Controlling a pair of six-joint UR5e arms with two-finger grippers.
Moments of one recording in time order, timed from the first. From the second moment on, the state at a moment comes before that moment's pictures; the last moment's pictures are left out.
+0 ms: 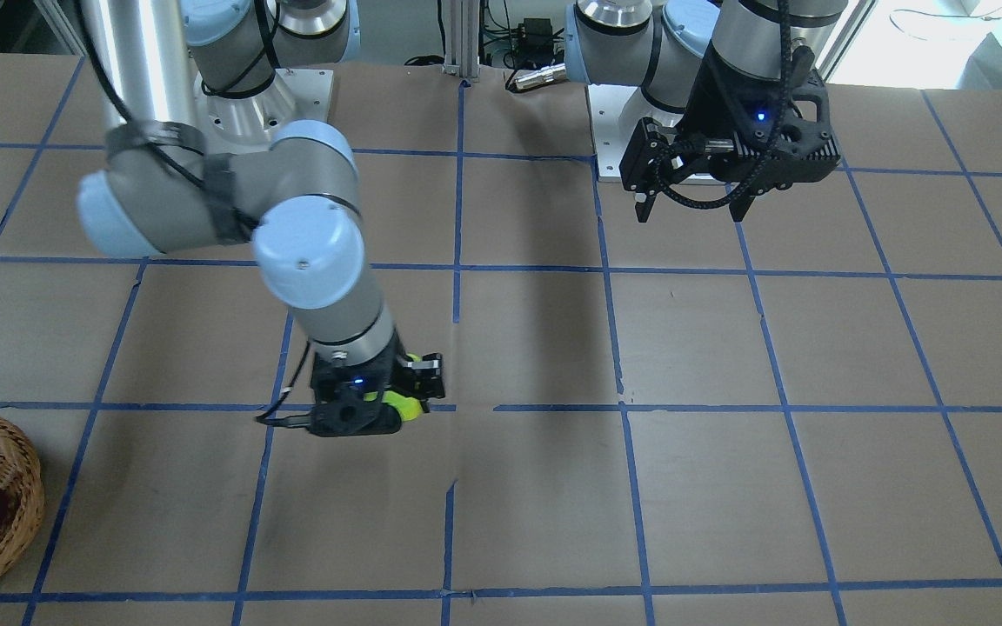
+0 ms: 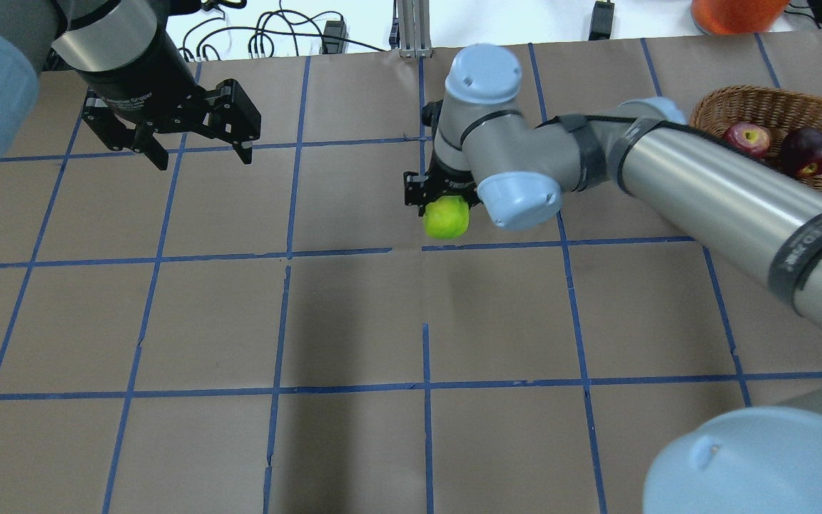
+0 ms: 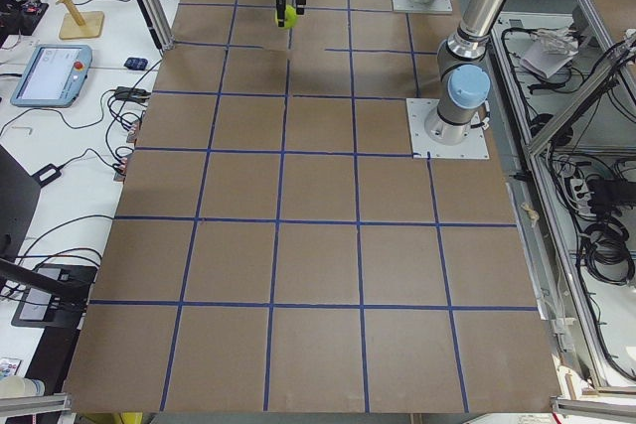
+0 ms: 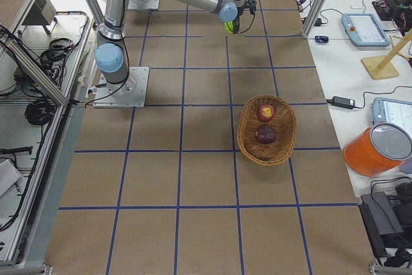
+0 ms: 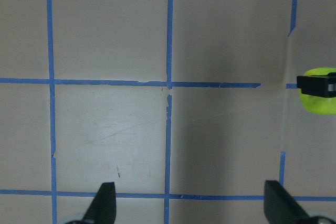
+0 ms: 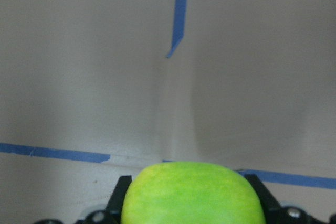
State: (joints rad) left arm -1.61 -1.57 -1.52 -1.57 1.58 -0.08; right arm 1.75 -1.15 1.56 -2.06 -1.44 0.19
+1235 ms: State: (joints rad) left arm -1.61 -1.56 -1.52 -1.57 1.58 -0.08; right arm 0.96 -0.93 1.27 -2.02 -1.68 -0.89
